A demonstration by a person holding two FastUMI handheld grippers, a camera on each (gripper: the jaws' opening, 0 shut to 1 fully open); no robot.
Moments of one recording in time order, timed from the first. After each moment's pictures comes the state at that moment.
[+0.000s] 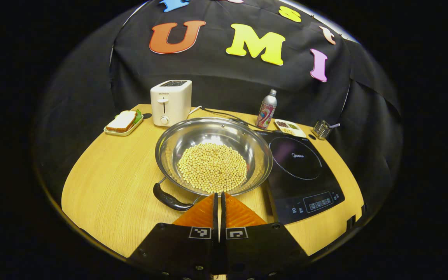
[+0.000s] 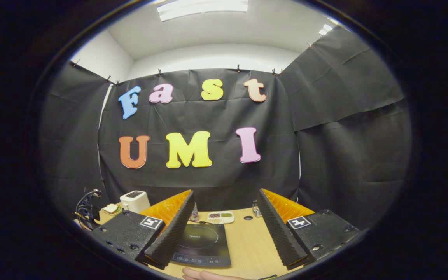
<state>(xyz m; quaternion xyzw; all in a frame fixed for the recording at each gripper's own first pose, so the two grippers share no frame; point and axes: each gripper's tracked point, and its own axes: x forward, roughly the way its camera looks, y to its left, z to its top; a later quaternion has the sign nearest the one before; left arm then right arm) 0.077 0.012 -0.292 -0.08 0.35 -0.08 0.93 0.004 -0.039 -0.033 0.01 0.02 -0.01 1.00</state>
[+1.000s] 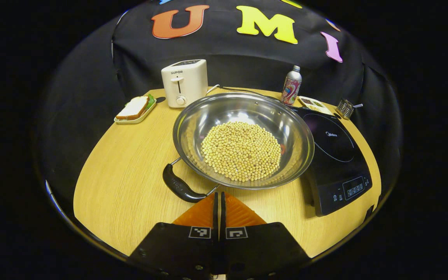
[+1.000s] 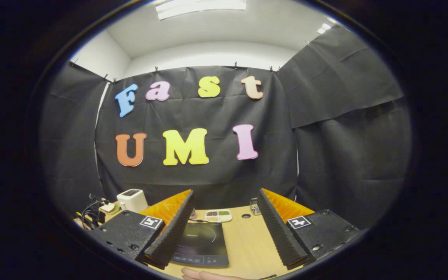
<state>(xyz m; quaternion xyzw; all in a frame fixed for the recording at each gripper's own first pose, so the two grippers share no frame) 0.086 0.058 -0.337 -0.04 0.41 -0.03 0.91 0.008 -0.048 -0.038 0.01 0.02 -0.02 1.00</state>
